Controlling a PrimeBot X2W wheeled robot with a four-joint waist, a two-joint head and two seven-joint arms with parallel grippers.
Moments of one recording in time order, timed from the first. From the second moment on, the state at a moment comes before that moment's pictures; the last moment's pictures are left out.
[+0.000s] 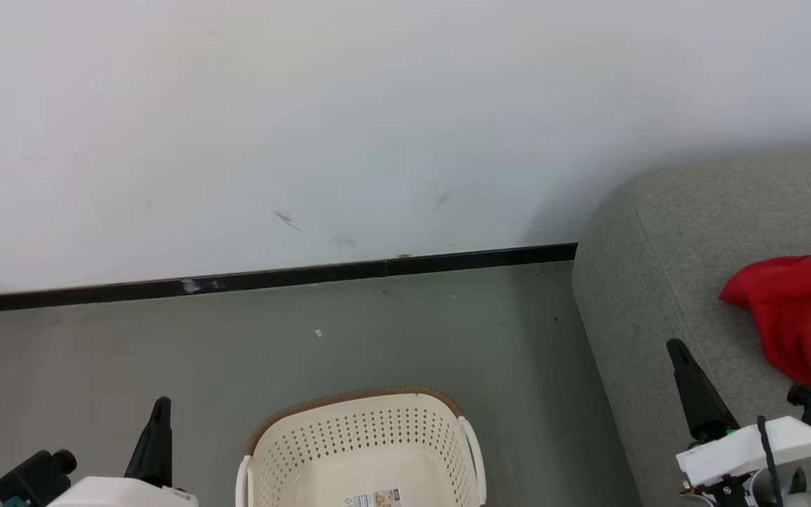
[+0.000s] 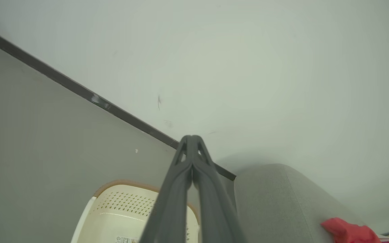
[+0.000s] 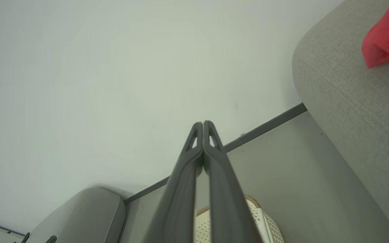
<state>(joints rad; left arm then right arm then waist) -0.01 0.12 -0.09 0.20 -0.97 -0.01 -0.11 -0.02 -0.12 0.07 0.14 0.80 0.12 -0.15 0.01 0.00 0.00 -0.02</state>
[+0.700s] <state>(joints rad) -0.01 0.09 -0.03 0.21 -1.18 -0.03 -0.04 -0.03 -0.12 0.04 0.18 1.10 0.12 -0.09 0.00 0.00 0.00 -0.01</state>
